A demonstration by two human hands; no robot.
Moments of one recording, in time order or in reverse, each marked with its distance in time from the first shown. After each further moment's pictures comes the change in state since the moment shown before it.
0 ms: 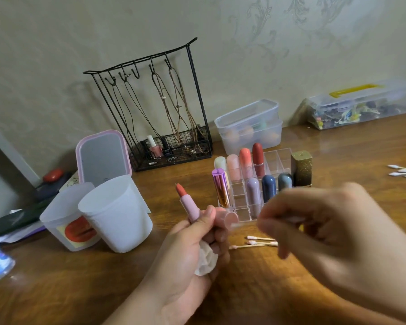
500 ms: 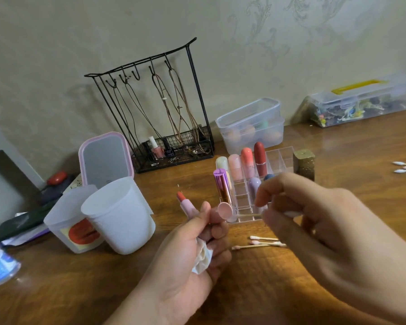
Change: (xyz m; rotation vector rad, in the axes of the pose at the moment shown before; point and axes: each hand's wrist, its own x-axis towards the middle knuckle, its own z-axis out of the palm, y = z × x) left_hand 0.003 0.007 0.001 -0.237 -0.010 -0.157; right_hand 0.002 -0.004 0.004 -0.037 -0.018 -0.003
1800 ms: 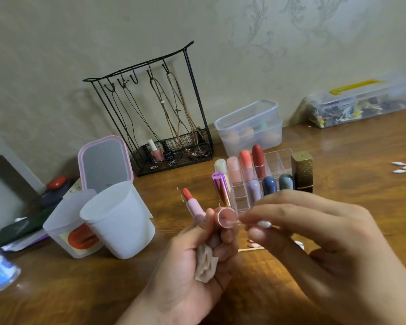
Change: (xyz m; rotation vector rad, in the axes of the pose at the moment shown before) left_hand -0.002 -0.007 0.000 -0.092 -0.138 0.054; right_hand -0.004 0.004 0.016 0.121 0.220 -0.226
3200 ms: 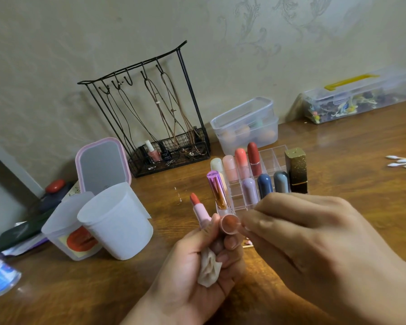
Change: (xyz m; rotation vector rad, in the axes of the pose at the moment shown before) left_hand 0.005 -0.008 -0.008 0.008 -0.169 -0.078; right_hand -0.001 0.007 -0.003 -0.415 -0.115 -0.182
